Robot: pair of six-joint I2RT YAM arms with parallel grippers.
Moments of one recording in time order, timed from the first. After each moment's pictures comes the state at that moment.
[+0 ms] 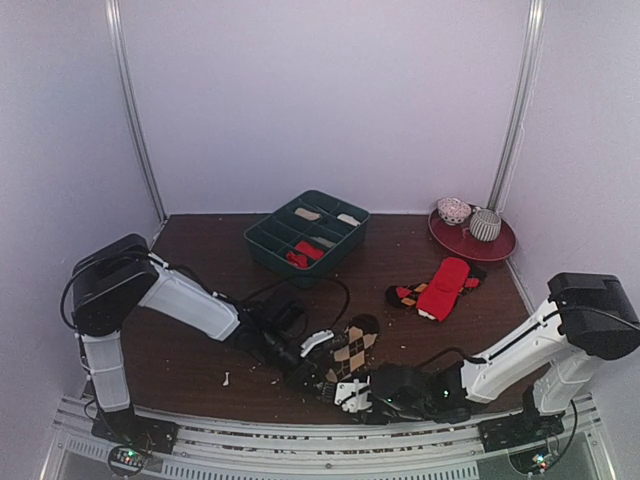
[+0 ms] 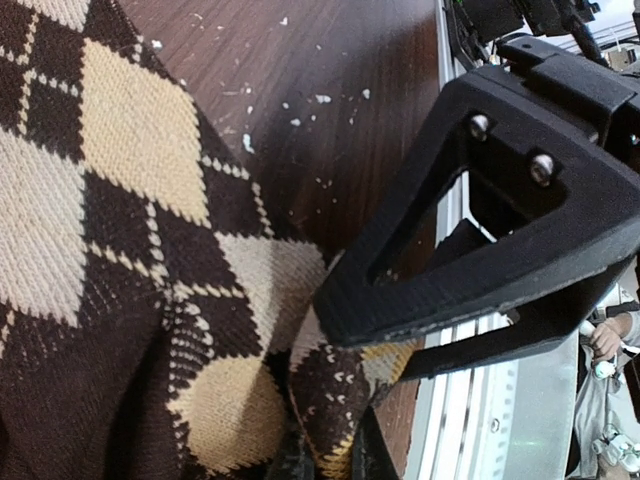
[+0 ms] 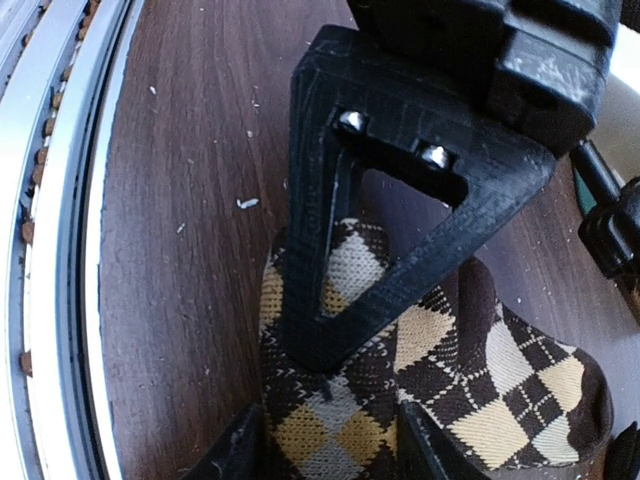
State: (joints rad) left arm -0.99 1.94 0.93 0.02 0.79 -0.14; right arm 1.39 1.66 0.53 0.42 0.33 -0.31
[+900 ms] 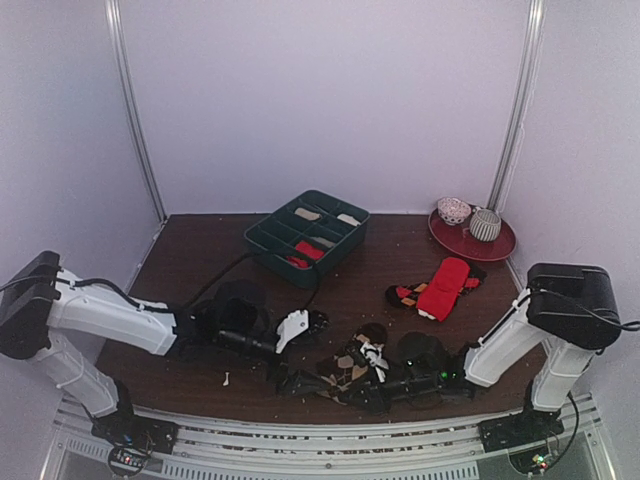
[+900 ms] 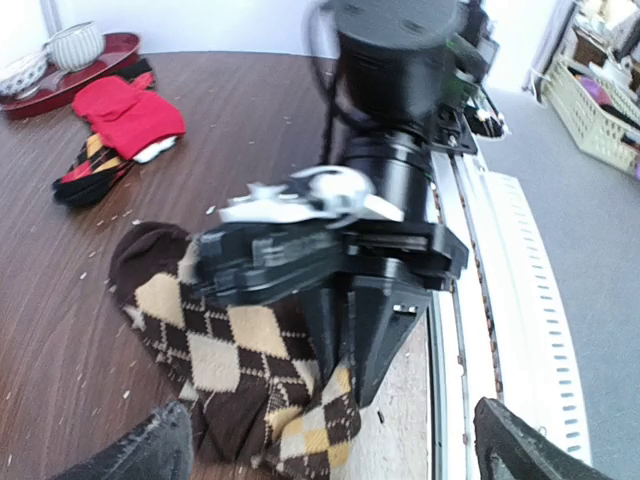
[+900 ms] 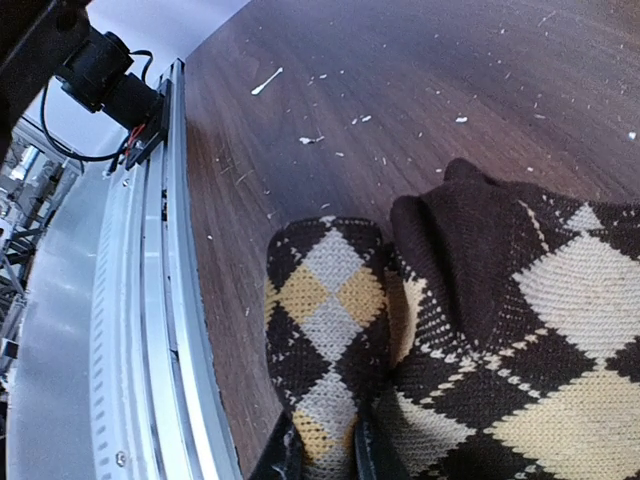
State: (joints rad) left arm -1.07 1.48 0.68 0.26 0.44 0.11; right arm 1.14 1.75 0.39 0.80 -0.29 0.45
